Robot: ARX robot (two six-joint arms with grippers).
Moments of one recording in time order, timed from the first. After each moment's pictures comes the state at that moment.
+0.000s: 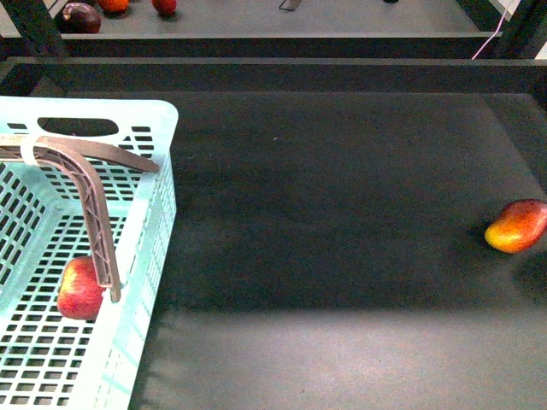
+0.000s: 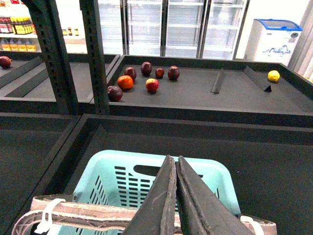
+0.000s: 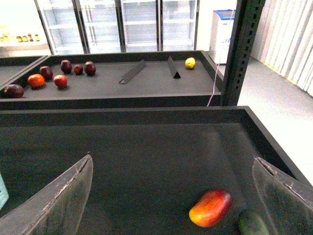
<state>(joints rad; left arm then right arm) 0.00 0.76 0.11 0.64 0.00 -0.02 0.00 0.01 0.02 0.00 0.00 0.00</state>
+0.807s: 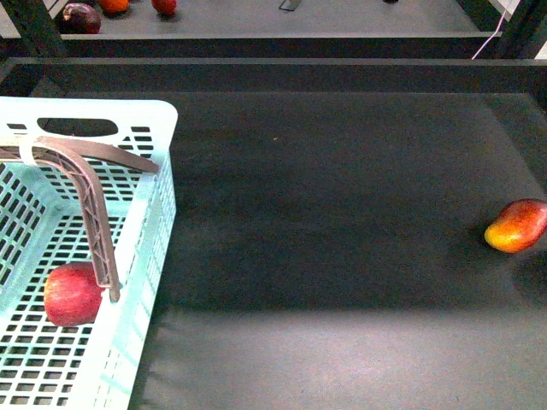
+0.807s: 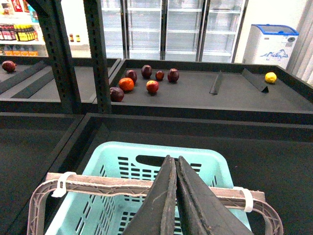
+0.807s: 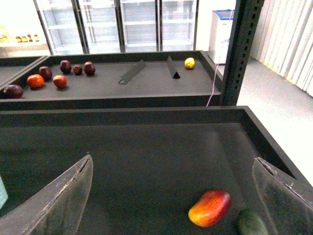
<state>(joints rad) 0.00 0.34 0.01 0.34 0.00 -0.01 0.00 0.01 0.02 0.00 0.00 0.00</state>
